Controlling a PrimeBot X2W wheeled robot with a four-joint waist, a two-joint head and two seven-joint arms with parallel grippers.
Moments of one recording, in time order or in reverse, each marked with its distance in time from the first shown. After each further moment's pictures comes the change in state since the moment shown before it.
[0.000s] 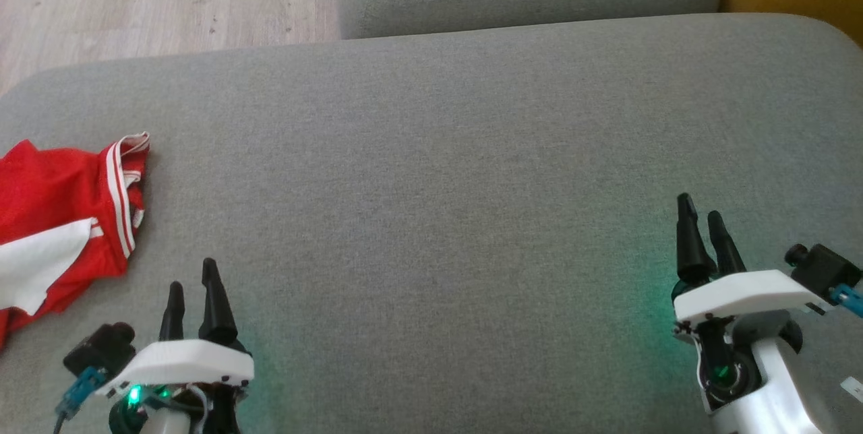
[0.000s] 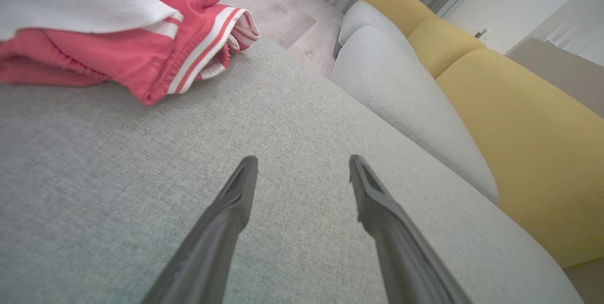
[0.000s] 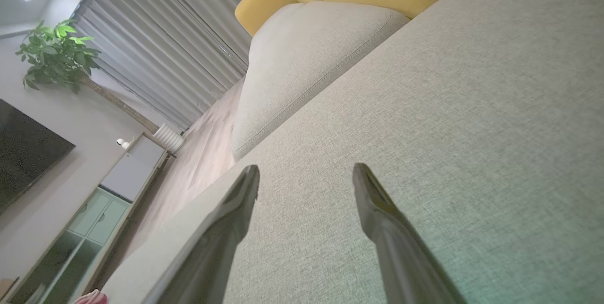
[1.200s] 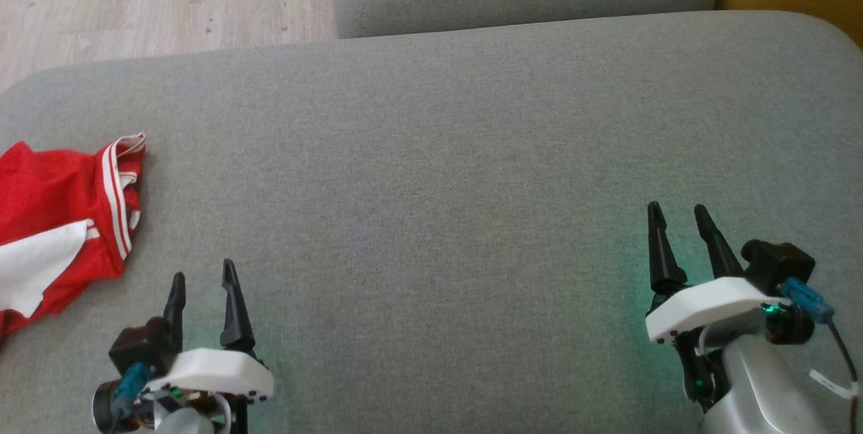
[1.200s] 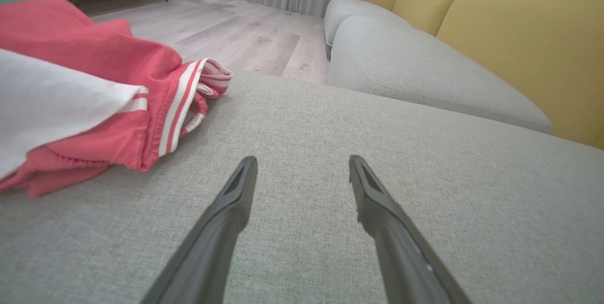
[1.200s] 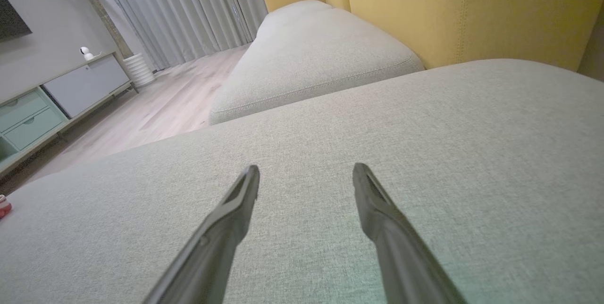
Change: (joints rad) left arm 0.003 -0.007 -0.010 0.034 0.427 0.069 -0.107; right arm -0.018 0.022 -0.007 0.067 -0.490 0.000 -0.105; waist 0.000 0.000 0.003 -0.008
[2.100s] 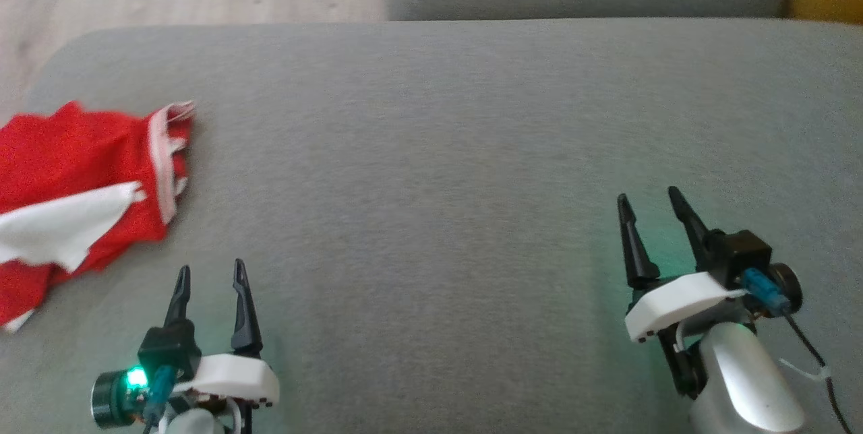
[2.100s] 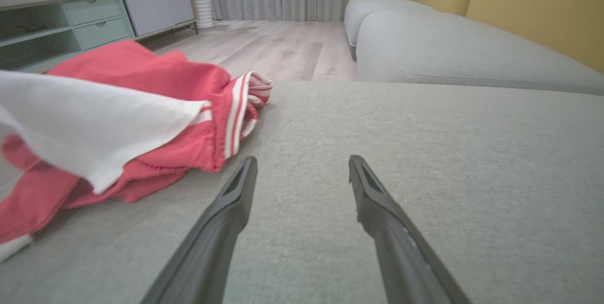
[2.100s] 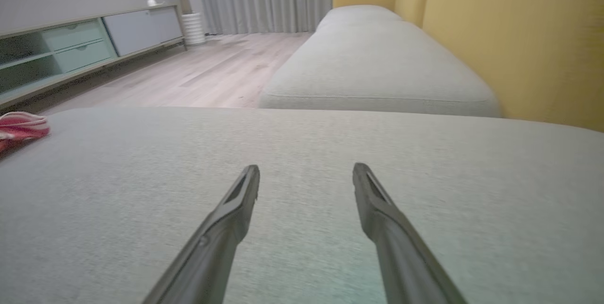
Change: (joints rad) left arm 0.000 -0.012 0.010 0.009 0.212 0.038 -0.056; right arm -0.032 0.003 0.035 0.007 -0.224 0.000 -0.056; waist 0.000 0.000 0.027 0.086
